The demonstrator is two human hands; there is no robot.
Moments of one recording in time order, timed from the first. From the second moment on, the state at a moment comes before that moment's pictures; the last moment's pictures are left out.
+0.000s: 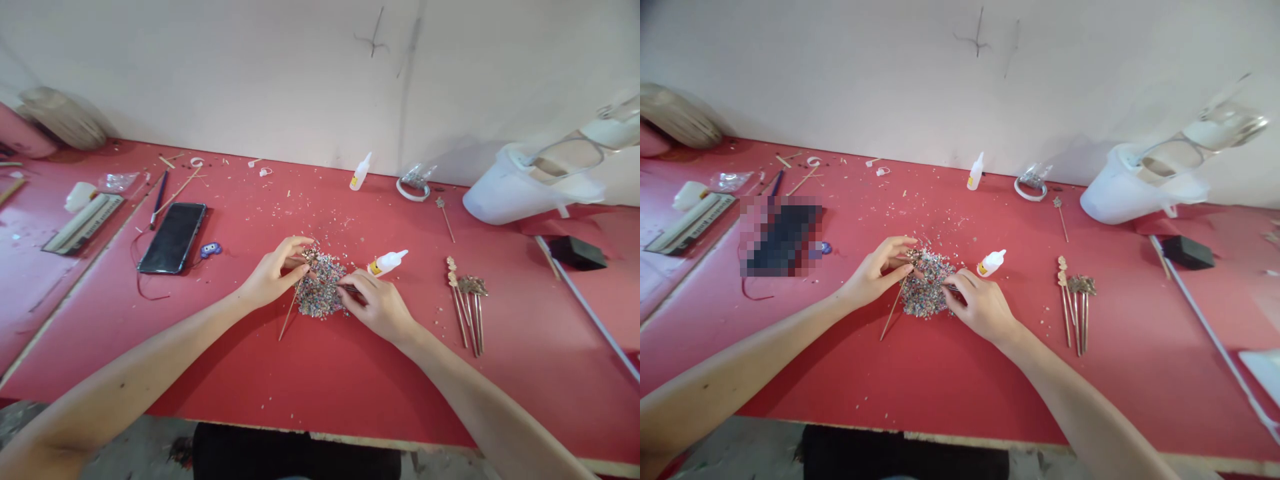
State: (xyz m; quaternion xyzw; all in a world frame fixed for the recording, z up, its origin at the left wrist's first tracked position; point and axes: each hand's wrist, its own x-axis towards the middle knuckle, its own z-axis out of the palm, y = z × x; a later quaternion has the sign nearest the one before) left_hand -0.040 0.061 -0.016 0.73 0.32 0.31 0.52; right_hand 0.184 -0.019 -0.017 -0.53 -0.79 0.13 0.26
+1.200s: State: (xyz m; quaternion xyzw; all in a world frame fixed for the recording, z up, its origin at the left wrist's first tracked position) left_hand -0.040 0.058 -0.014 0.75 0.33 0.32 0.48; right_hand 0.182 -0.021 -0.016 -0.54 -0.81 0.06 0.23
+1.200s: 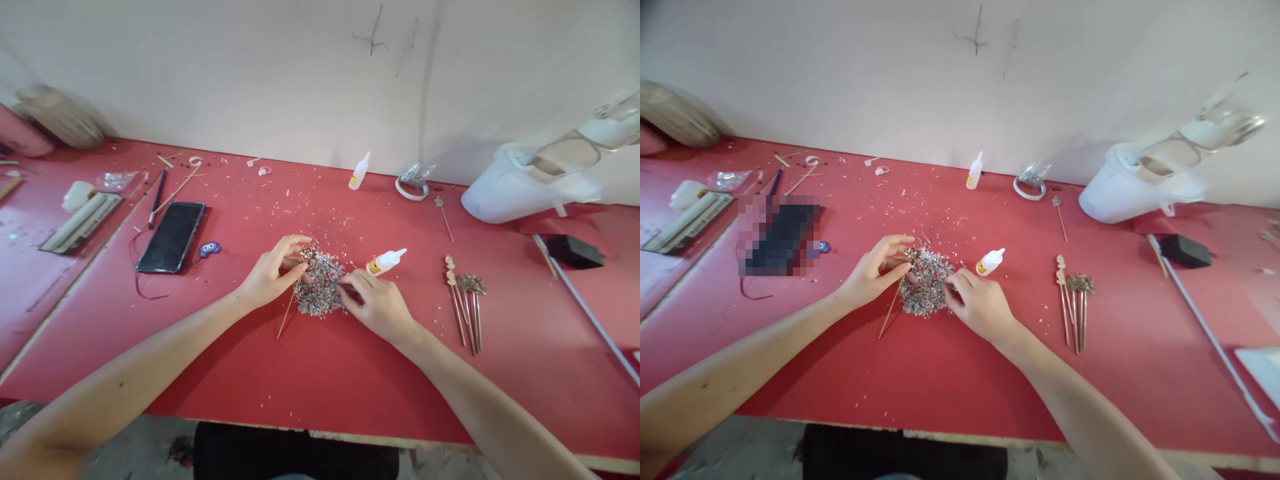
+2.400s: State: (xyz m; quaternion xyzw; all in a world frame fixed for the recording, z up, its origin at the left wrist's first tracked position) left_hand -0.040 0.060 -0.016 0.74 0.33 0.33 0.49; right_hand 0.178 -0.030 -0.012 -0.54 -0.80 -0.06 0.23
